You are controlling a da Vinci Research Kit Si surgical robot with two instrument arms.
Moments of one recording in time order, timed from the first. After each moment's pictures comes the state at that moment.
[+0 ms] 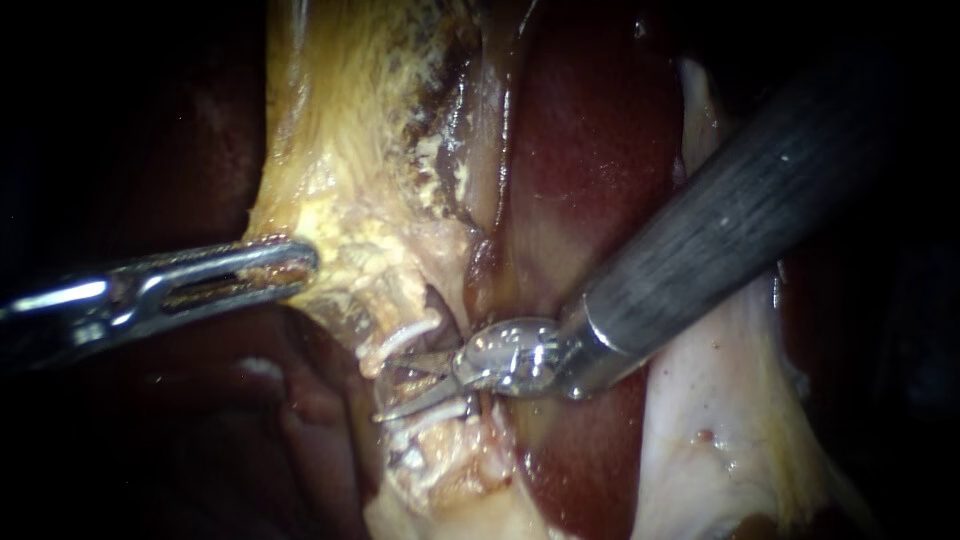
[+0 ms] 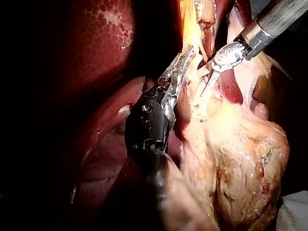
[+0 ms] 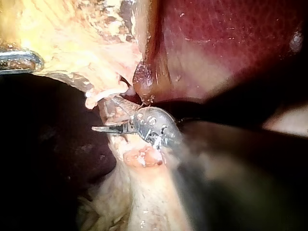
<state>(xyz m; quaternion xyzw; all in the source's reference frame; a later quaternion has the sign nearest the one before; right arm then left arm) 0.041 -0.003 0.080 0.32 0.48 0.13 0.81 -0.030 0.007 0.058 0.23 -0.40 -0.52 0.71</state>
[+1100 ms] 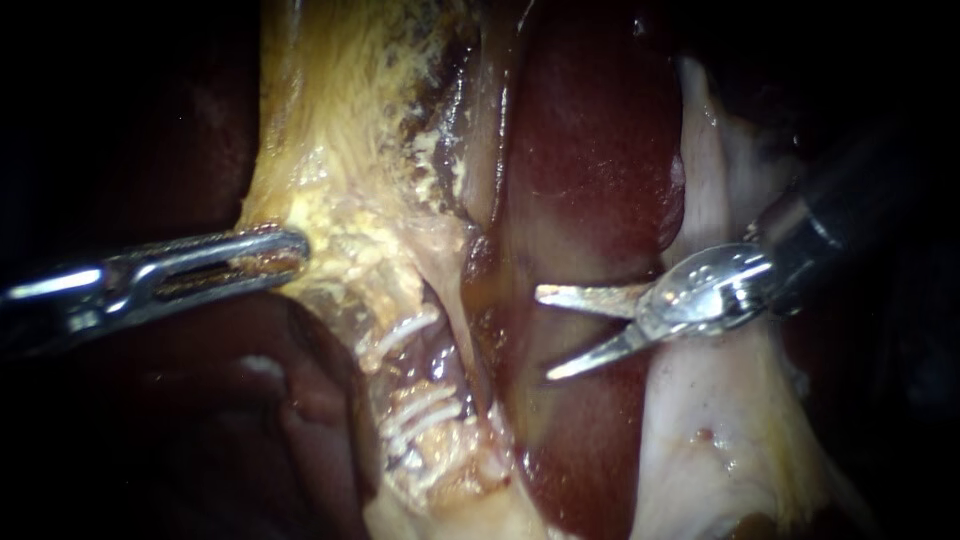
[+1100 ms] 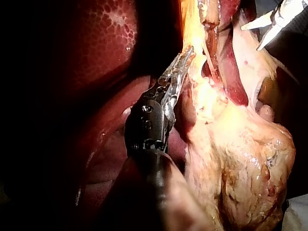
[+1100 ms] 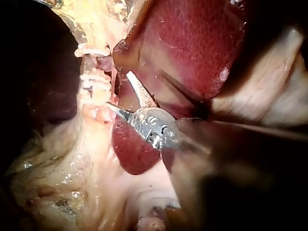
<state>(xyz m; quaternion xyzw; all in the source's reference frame) 0.026 0.006 0.069 0.10 0.50 0.02 0.86 -0.030 0.007 0.060 0.23 -0.40 -0.53 0.71</state>
